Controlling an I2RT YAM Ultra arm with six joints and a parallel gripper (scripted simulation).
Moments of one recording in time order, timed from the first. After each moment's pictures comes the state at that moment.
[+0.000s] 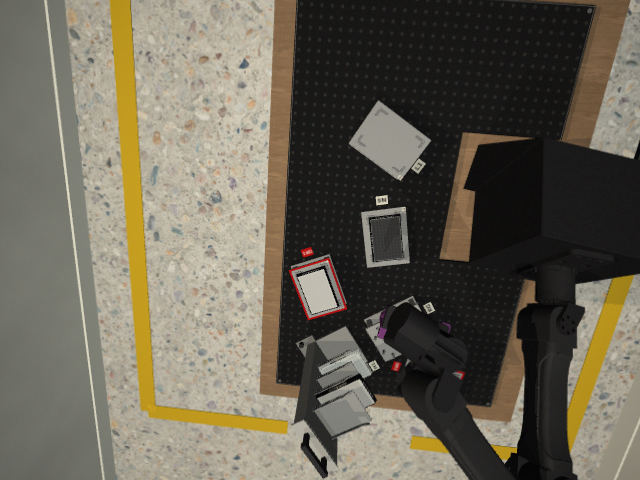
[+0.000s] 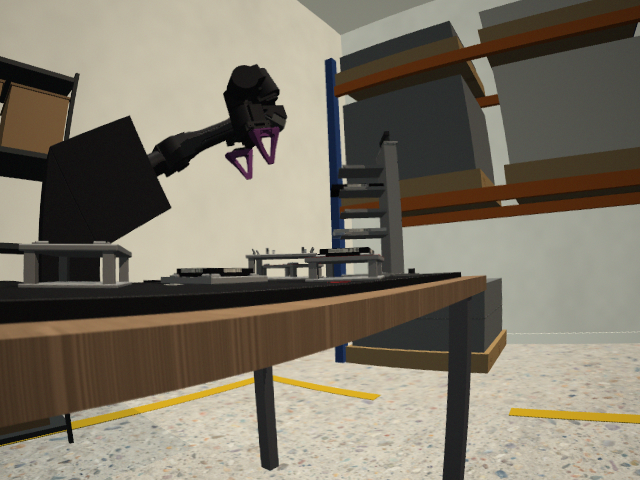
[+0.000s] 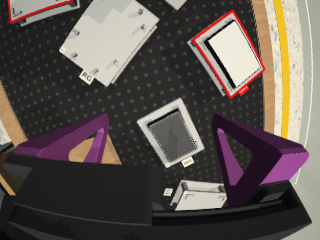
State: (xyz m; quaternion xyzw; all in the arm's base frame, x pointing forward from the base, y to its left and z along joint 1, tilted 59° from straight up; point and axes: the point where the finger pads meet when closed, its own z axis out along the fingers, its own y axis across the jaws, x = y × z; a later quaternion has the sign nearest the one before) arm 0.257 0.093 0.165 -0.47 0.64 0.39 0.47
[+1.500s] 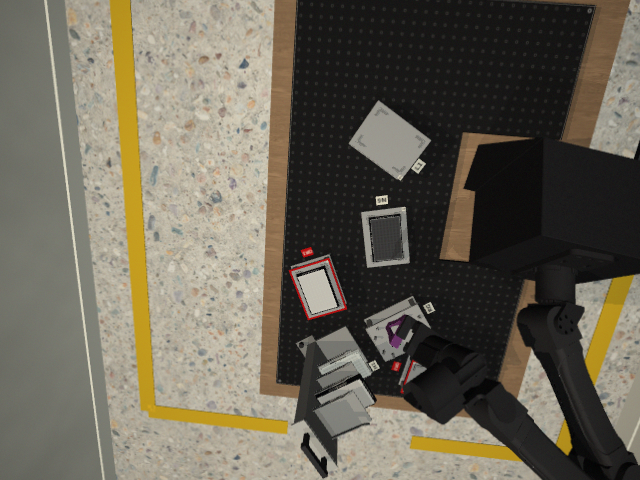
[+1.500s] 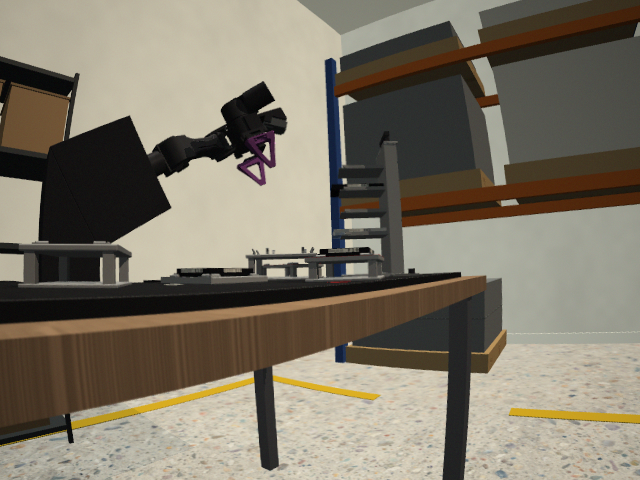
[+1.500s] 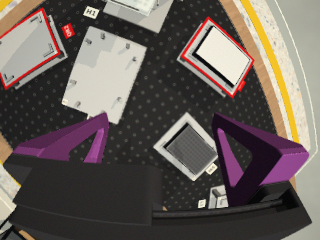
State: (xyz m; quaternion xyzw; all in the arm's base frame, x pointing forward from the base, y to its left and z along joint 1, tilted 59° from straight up) arm 0.243 0.114 0.193 -0.32 0.70 0.42 0.49
